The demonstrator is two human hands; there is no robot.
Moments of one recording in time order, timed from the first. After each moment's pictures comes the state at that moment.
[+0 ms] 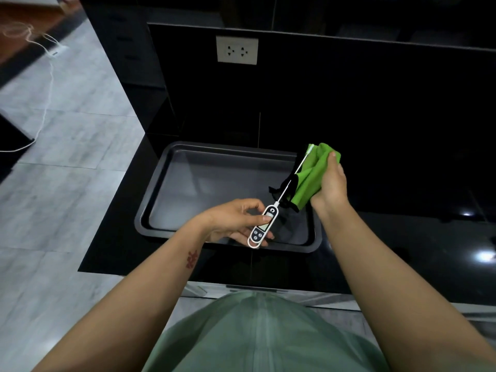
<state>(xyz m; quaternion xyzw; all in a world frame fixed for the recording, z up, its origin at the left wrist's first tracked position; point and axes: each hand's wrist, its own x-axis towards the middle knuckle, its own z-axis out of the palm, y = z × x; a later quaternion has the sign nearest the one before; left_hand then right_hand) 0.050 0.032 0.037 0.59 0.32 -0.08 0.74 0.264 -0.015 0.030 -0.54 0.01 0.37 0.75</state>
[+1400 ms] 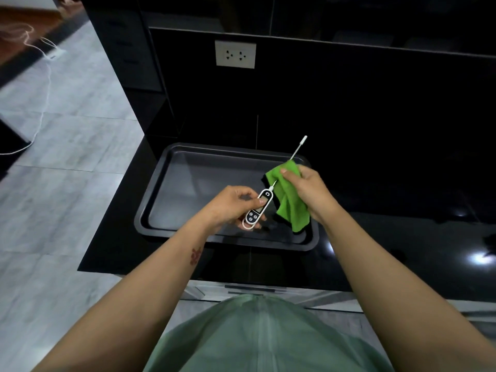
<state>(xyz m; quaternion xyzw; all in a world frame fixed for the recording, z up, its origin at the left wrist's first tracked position) 0.059 0.033 0.041 0.61 0.40 0.07 0.68 0.244 -0.027 0.034 -0.68 -0.28 0.43 0.53</state>
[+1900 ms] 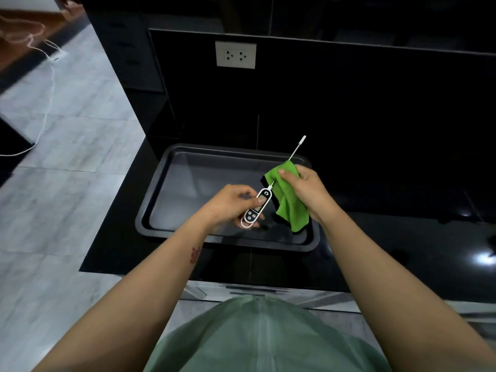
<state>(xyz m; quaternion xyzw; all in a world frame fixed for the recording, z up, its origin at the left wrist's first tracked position) 0.059 0.036 0.046 0.62 0.40 0.06 0.67 0.243 -0.025 0.033 -0.68 -0.29 0.43 0.52</state>
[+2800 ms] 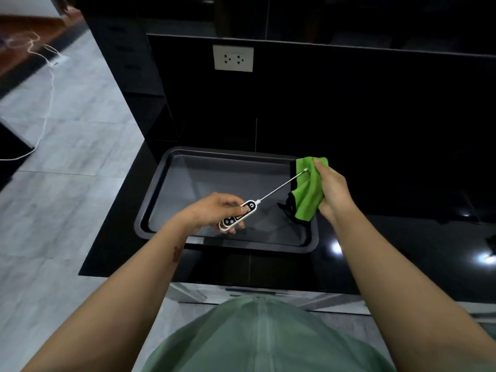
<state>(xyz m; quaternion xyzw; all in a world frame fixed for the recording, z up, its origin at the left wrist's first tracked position) 0.033 0.054 0.038 0.67 0.40 -0.01 0.63 0.279 -0.035 0.031 -0.61 -0.08 0.43 0.67</state>
